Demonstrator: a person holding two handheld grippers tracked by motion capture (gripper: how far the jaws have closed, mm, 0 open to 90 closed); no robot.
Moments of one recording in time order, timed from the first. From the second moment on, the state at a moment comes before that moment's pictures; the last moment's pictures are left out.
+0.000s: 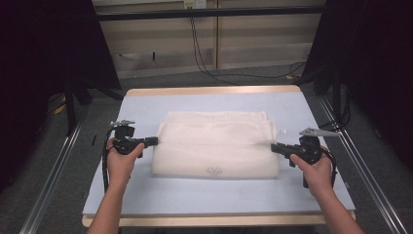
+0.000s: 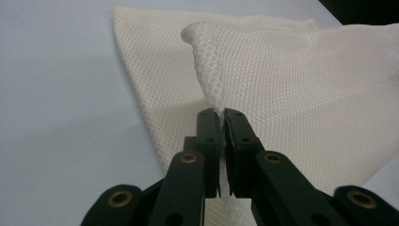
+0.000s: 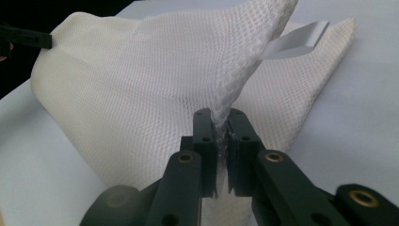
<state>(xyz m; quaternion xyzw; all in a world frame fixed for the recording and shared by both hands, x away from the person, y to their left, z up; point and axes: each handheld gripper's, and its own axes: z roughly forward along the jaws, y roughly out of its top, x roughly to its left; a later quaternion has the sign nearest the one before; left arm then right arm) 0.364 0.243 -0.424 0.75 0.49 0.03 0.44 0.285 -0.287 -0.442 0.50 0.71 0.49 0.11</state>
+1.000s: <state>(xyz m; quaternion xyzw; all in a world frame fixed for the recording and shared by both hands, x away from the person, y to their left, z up) 0.315 0.244 -0.450 0.81 0.48 0.01 0.35 0.244 -0.279 -0.477 0.52 0.75 0.40 0.07</state>
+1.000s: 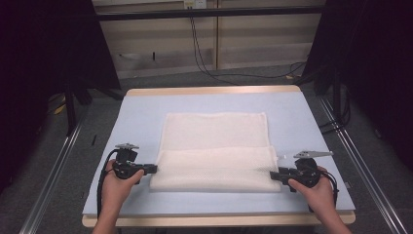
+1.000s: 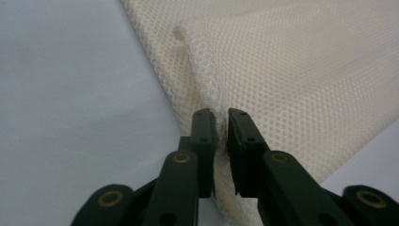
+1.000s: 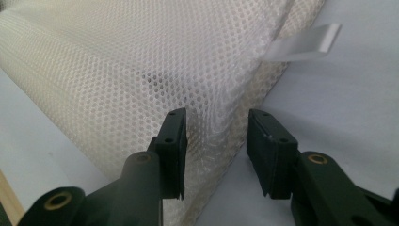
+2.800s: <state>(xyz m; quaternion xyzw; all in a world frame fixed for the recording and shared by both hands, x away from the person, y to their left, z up) 0.398 0.213 -0.459 0.76 0.53 0.05 0.37 0.353 -0.273 -0.465 0.54 0.72 0.40 0.15</state>
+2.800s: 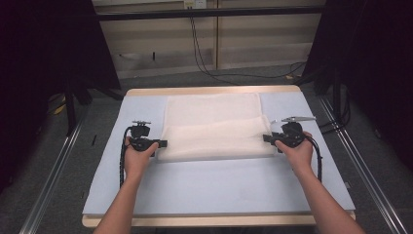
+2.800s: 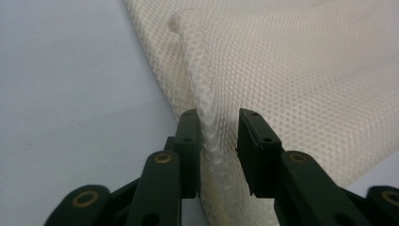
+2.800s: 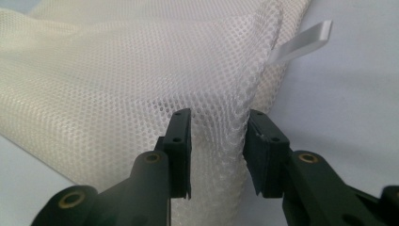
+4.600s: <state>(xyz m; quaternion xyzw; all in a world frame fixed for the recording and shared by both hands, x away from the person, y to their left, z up) 0.307 0.266 -0.461 0.78 0.49 0.04 0.40 0.241 -0.315 -0.479 0.46 0.77 0.43 0.13</state>
